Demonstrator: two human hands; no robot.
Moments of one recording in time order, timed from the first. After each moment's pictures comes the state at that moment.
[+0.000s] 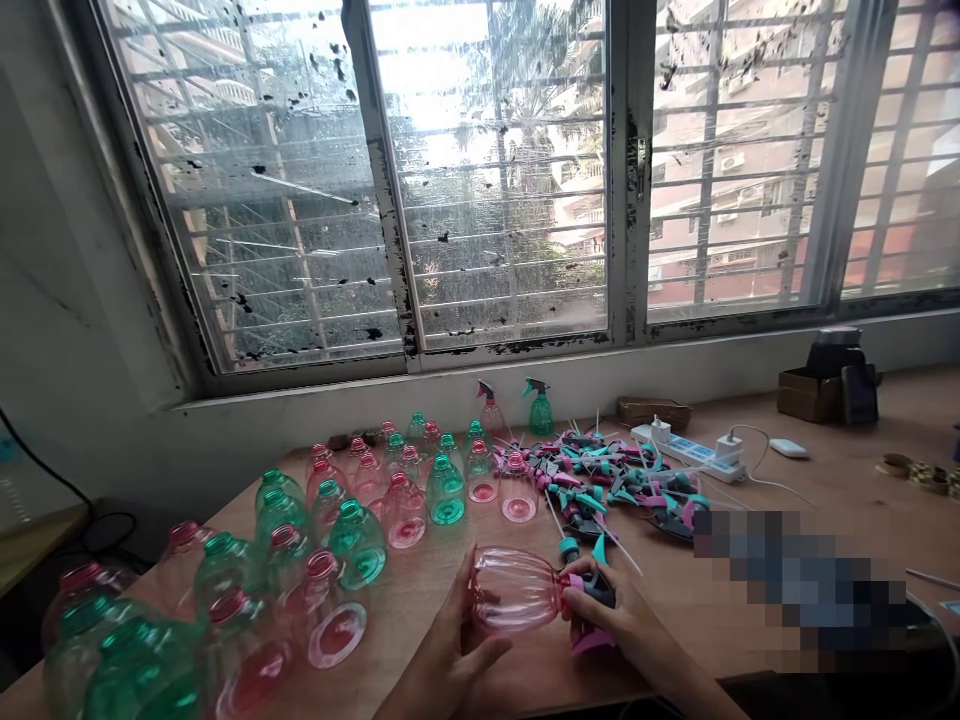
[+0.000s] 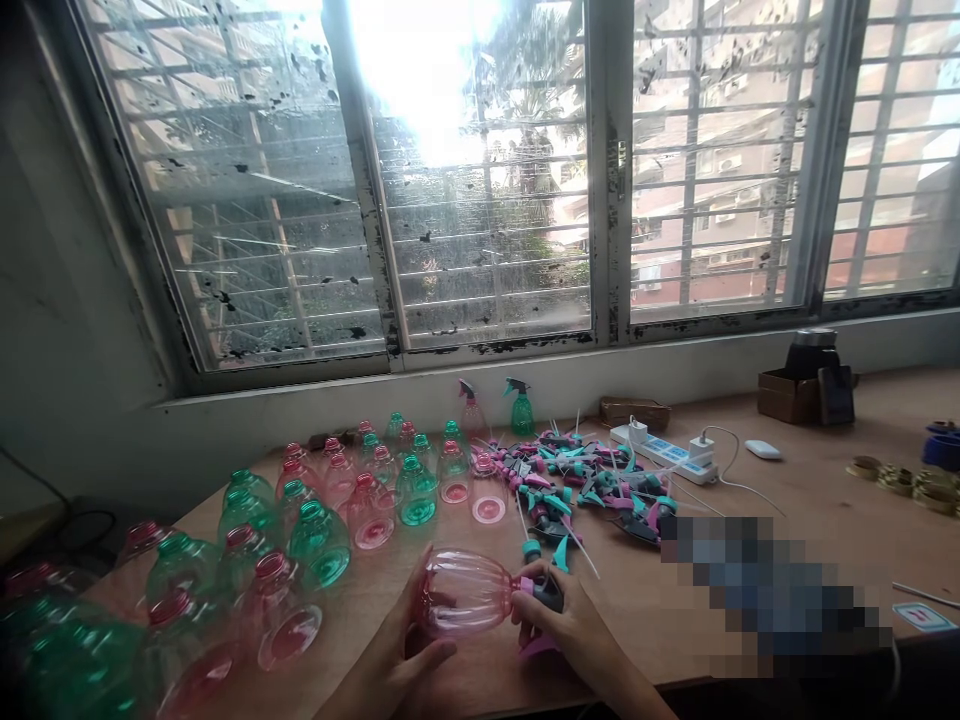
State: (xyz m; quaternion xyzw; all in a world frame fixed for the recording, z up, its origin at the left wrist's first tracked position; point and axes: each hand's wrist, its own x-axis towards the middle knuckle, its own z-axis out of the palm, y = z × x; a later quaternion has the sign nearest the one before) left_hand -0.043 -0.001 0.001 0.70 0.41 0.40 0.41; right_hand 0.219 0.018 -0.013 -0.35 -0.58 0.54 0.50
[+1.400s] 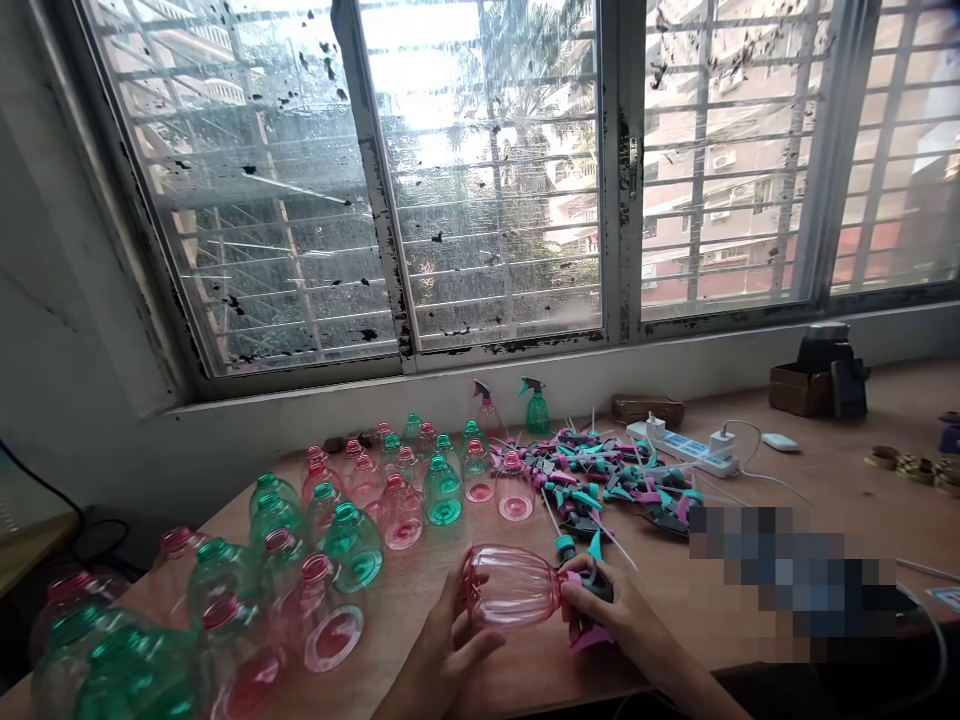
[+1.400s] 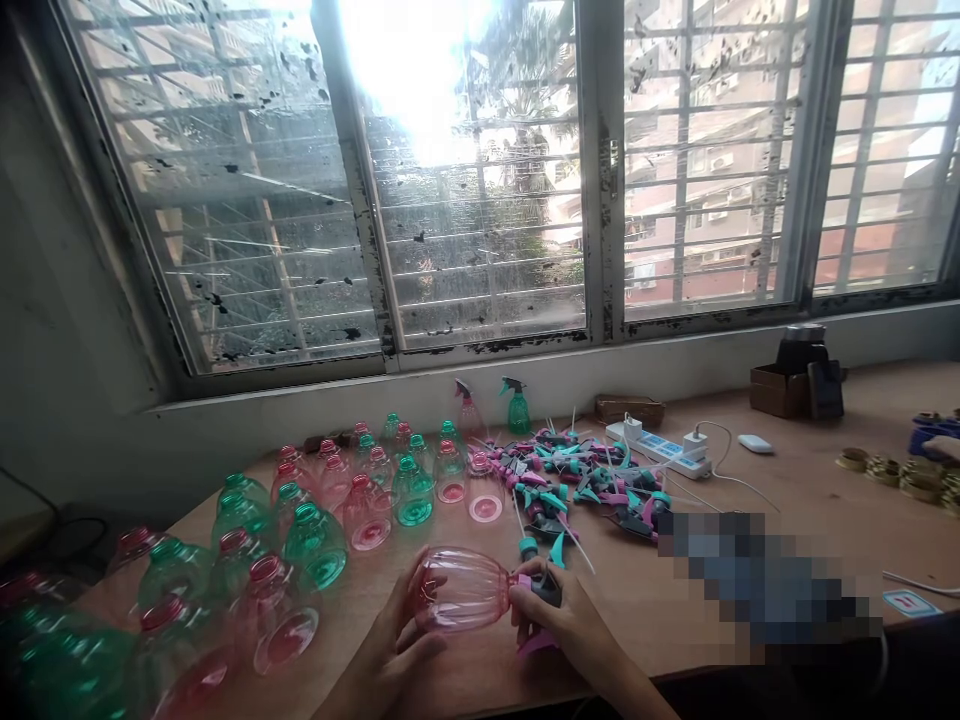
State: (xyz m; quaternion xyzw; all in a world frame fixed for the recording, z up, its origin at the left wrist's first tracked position) left_hand -0.047 0.005 -0.007 0.65 0.38 0.44 0.48; right_hand 0.219 0.020 -0.017 -0.32 -0.56 0.57 0.51
